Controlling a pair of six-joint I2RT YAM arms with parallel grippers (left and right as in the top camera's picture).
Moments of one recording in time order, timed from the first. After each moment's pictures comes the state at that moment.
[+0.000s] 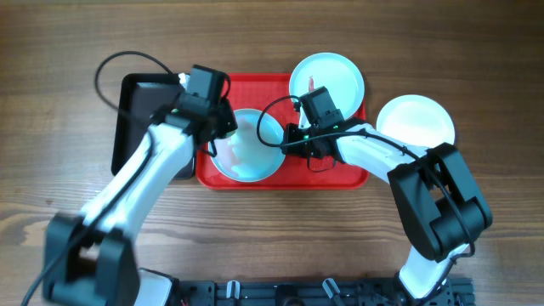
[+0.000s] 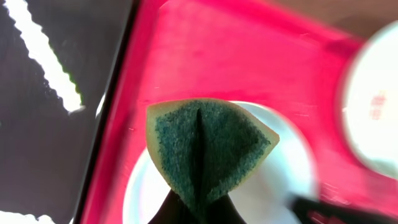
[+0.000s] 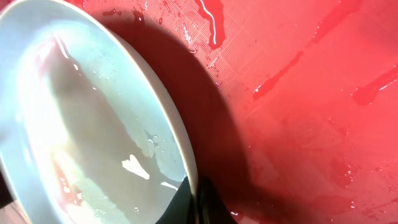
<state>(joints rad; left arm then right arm) -0.33 1.58 1.11 -0.59 -0.06 -0.59 0.48 1.91 1.03 -0.22 -0.37 0.63</state>
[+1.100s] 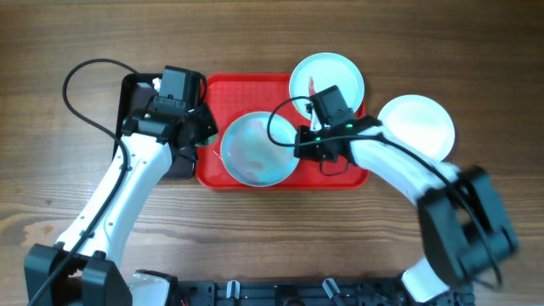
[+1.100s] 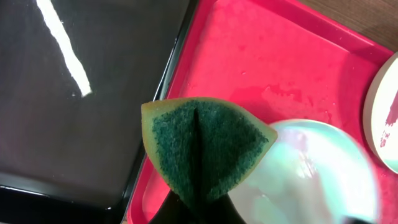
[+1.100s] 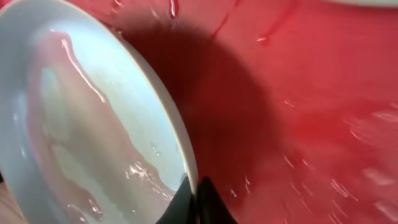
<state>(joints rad) -0.24 1.49 1.11 -0.73 -0.06 -0.59 0.46 1.73 1.02 -0.45 -0.28 0.59</state>
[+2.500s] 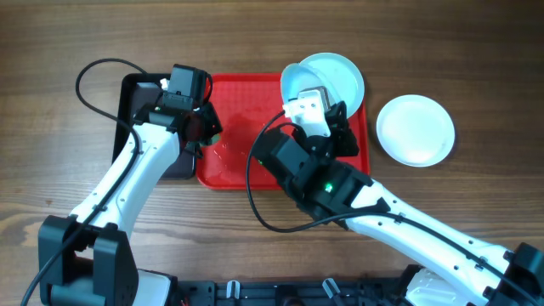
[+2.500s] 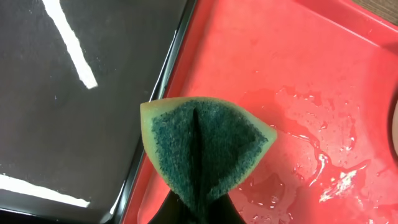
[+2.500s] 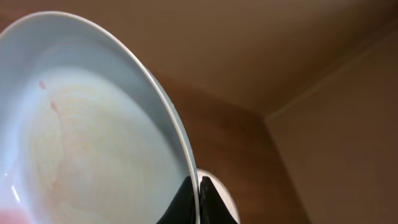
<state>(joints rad) -0.24 1.59 1.11 -0.69 -0.06 -0.59 0.92 1.44 1.10 -0.53 1.27 0.16</state>
